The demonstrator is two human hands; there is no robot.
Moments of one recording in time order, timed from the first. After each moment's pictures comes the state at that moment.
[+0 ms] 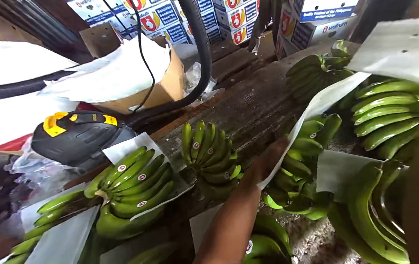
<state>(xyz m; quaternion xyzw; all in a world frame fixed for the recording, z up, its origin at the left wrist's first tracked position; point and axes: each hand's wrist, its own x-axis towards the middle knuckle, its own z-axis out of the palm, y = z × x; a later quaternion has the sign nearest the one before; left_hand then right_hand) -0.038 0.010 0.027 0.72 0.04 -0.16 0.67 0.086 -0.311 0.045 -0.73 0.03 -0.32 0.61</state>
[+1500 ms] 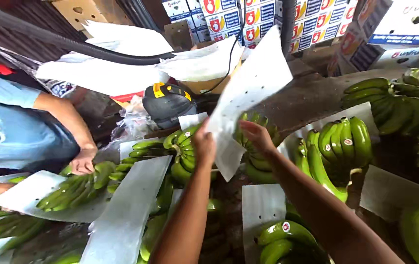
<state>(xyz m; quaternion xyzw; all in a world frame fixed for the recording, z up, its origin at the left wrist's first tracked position) -0.199 0.251 0.097 0.78 0.35 0.34 0.40 -0.072 0.119 0.058 -0.68 -0.34 0.25 0.61</state>
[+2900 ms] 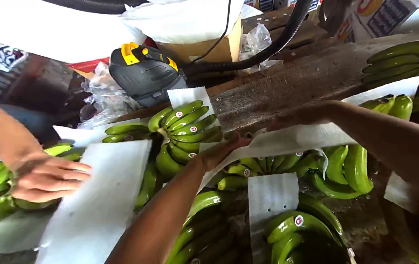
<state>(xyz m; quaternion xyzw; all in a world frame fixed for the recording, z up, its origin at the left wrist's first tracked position) -0.211 0.272 0.042 0.74 0.16 -0.21 0.62 0.015 0.075 0.072 -0.71 -0.53 0.44 0.14</state>
